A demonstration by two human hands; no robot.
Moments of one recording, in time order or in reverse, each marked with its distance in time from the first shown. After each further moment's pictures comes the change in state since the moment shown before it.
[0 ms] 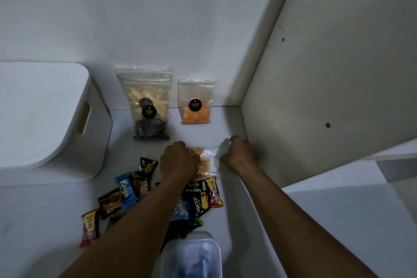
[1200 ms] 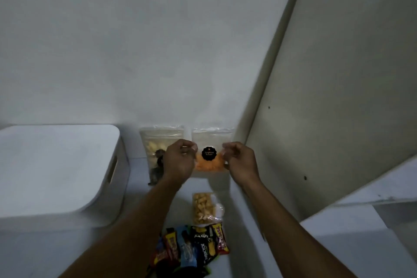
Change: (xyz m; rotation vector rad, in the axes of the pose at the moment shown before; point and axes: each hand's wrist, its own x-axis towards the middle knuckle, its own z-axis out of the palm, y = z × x) left_hand 0.004 0.069 -0.110 -0.763 0.046 0.202; right_hand -0.016 -0.069 -0.080 0.864 0.199 -0.216
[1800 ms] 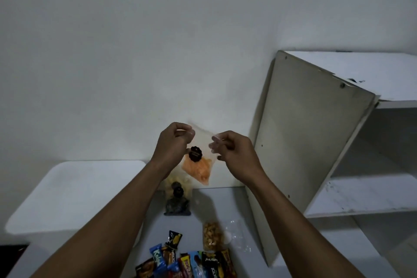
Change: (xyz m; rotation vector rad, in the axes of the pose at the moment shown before) left_hand -0.076 0.169 -0.091 -0.057 -0.068 0.266; right_hand -0.093 -0.173 -0.023 0.021 -0.189 -0.427
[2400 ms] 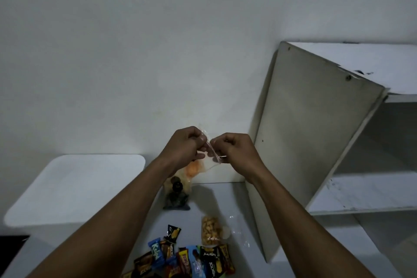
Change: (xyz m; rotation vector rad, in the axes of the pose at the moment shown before) left_hand -0.008 -0.001 0.021 0.075 -0.221 -0.035; right_hand 0.004 0.003 -0.006 0.128 -0.092 0.110
